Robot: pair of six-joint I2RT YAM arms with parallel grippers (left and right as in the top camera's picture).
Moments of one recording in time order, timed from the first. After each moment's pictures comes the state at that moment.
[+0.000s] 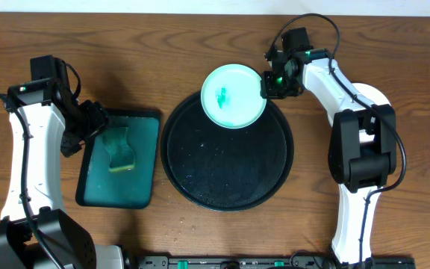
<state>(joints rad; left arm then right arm) 0.24 1.58 1.36 -1.21 0.07 -0.41 0.20 2.25 1.74 -0.78 -0.34 0.14</state>
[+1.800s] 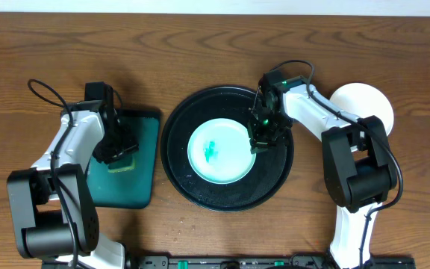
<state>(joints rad) 0.10 1.73 1.05 -0.86 0.06 -0.35 0.35 2.11 1.42 -1.02 -0.42 0.26</state>
